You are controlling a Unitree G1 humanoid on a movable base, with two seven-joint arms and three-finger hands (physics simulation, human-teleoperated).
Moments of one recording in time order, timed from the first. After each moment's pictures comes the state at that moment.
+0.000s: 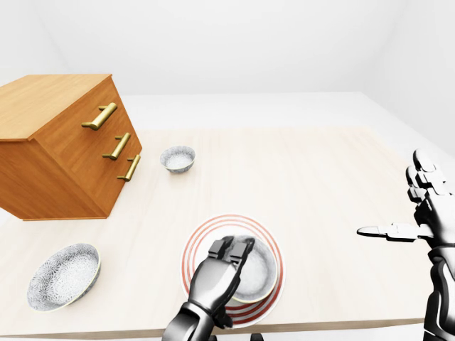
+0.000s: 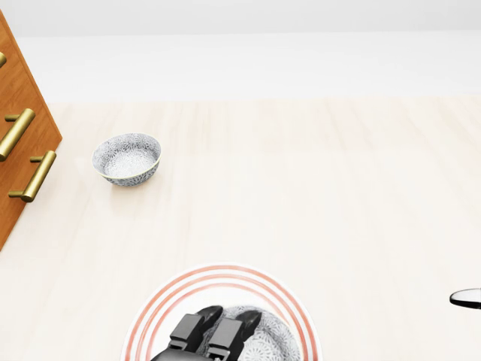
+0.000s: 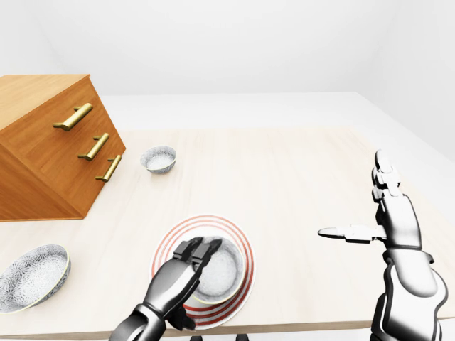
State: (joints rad) left arm 0.40 0.20 -0.55 -0.45 1.14 0.09 -0.21; right arm 0.03 -0.30 -0.65 -0.28 -0.08 0.09 0.38
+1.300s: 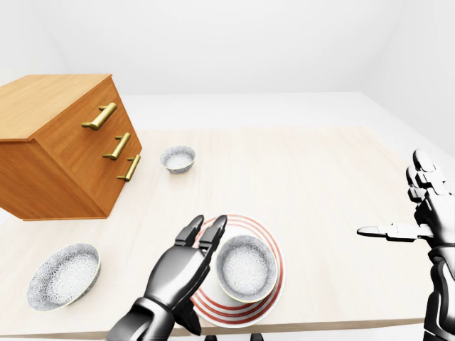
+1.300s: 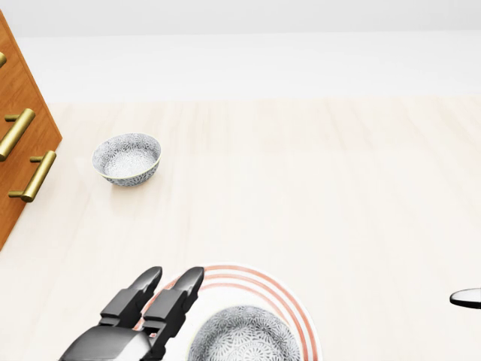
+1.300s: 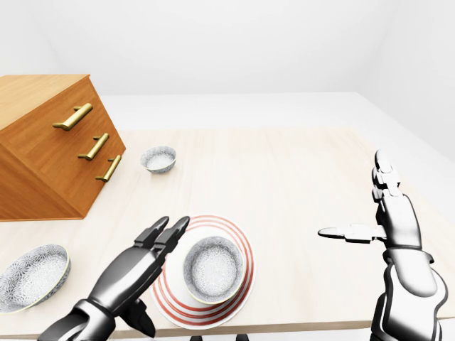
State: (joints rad) left arm 0.46 0.16 -0.29 -0.87 1.11 0.09 -0.67; right arm 0.02 -0.30 -0.65 -0.28 -0.09 0.09 0.38
